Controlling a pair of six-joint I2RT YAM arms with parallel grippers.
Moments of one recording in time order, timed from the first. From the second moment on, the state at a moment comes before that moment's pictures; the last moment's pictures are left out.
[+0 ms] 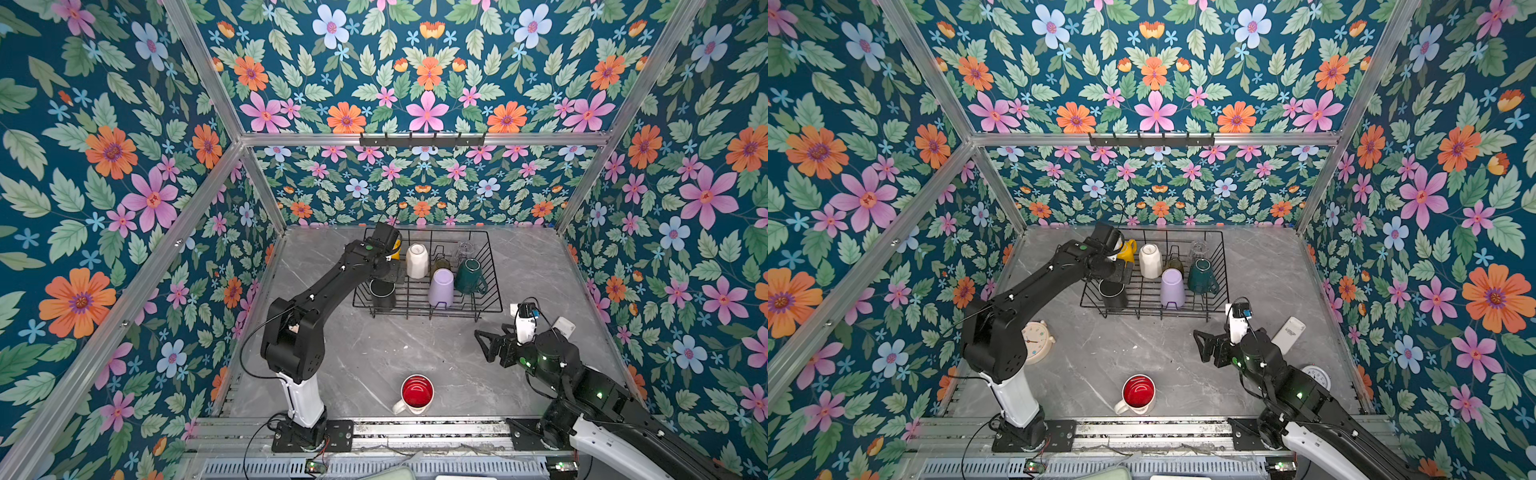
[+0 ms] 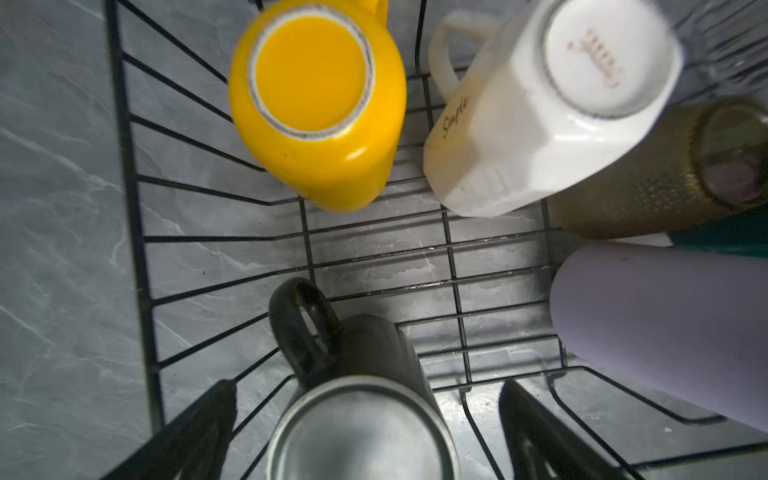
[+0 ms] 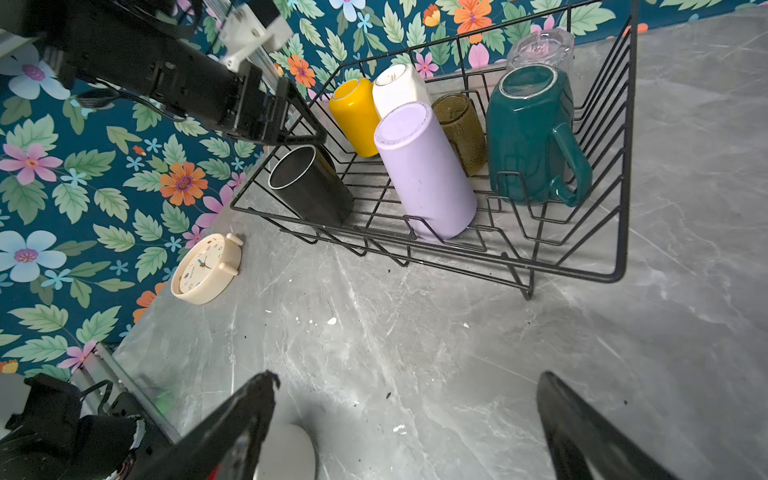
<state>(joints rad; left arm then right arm) -0.51 1.77 1.55 -0.80 -0.14 -0.24 0.78 0.50 0.51 -0.44 0.15 0.52</state>
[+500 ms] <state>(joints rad) -0.51 1.01 0.89 -0.27 -0.25 -0.26 0.86 0.87 0.68 -0.47 0.06 0.56</state>
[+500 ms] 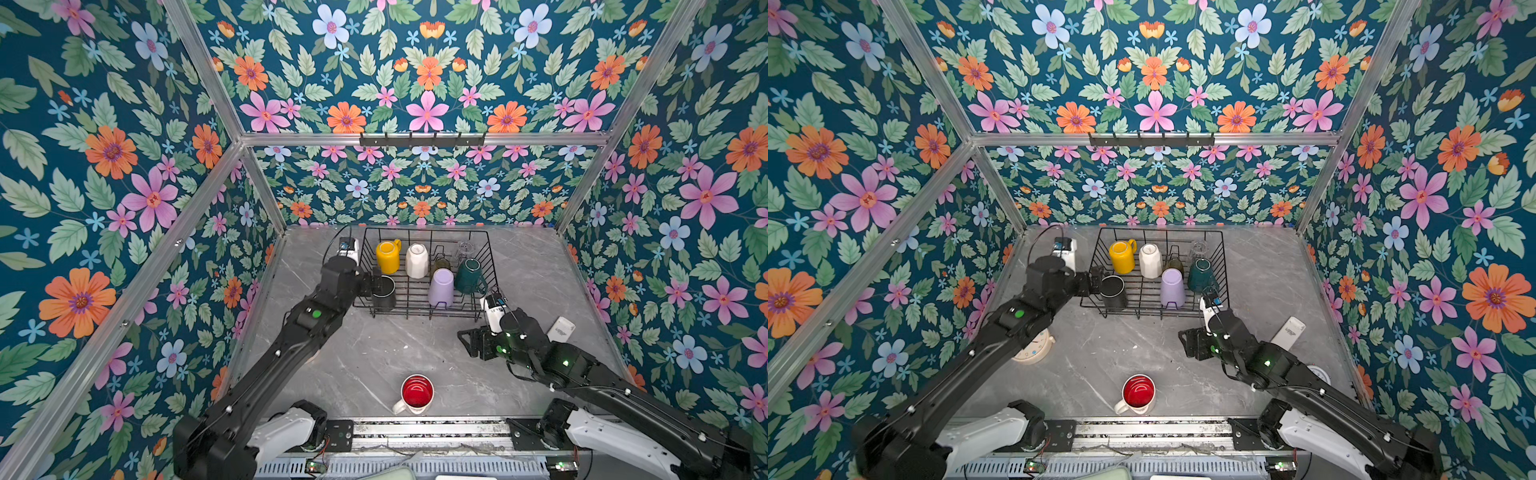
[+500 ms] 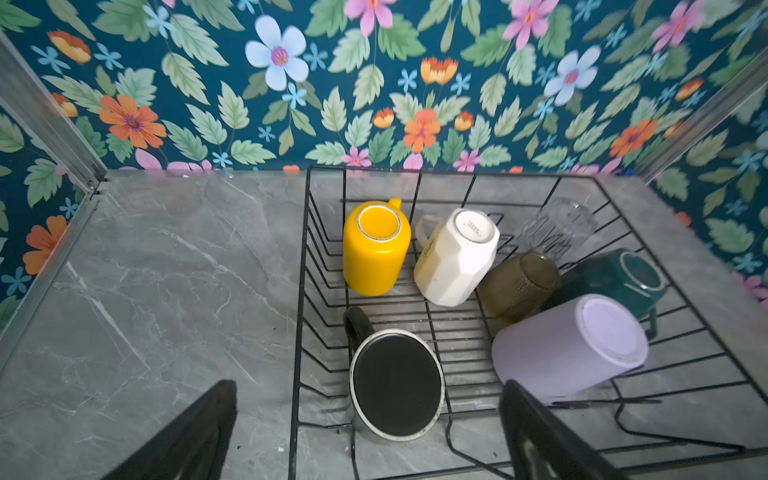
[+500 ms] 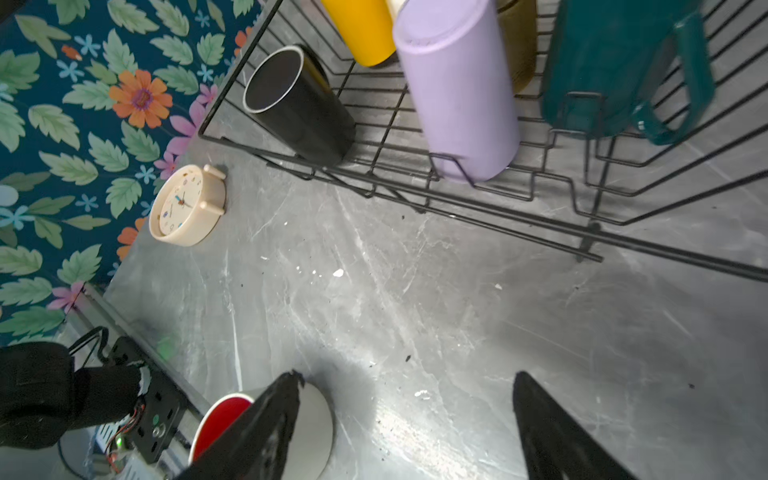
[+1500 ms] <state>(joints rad) -0.51 0.56 0.68 -0.16 -0.45 -0.39 1.33 1.50 0.94 -0.58 0.17 0.80</state>
